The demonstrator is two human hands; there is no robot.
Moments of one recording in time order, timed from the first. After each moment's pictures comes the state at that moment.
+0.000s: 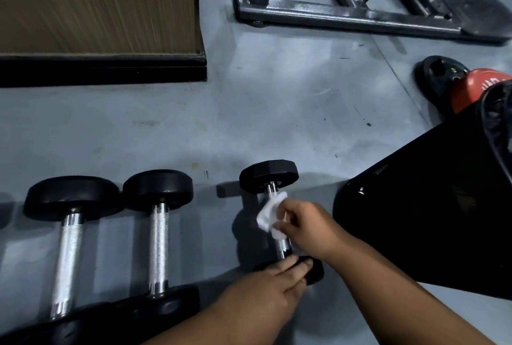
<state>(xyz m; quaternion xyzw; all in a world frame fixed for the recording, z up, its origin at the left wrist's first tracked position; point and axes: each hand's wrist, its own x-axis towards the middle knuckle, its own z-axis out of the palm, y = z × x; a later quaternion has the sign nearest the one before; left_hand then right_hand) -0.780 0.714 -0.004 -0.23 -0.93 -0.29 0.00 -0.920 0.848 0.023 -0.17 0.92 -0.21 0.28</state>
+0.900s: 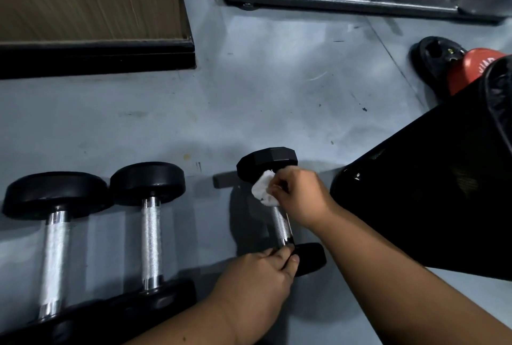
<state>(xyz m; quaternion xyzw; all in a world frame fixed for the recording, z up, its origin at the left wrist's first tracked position) -0.790 0.710 0.004 -0.28 -0.93 -0.22 -0.06 -0.945 0.832 0.017 -0.21 0.94 -0.19 0.16</state>
